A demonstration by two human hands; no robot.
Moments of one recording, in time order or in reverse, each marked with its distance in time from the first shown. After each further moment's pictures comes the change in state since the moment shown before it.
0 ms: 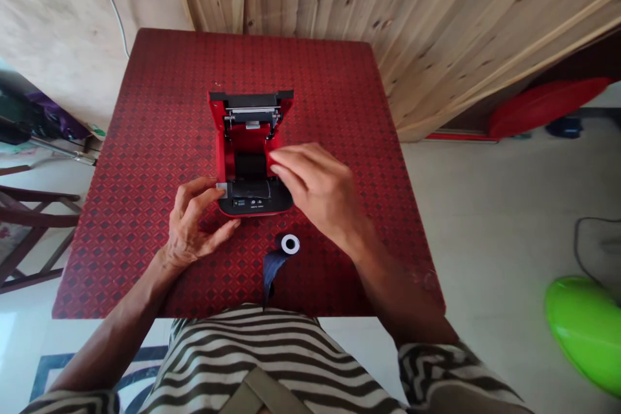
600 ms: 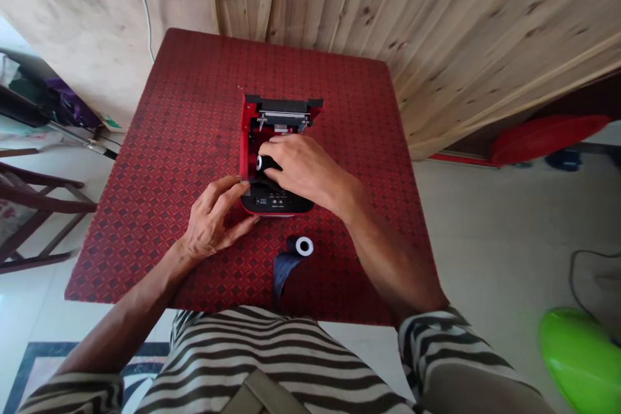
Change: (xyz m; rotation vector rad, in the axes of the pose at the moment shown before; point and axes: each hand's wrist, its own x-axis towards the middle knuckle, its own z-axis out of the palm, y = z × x) left_hand -0.006 0.000 0.005 0.003 -0.015 0.016; right_hand 0.077 -0.018 0.020 -0.219 -0.757 0.004
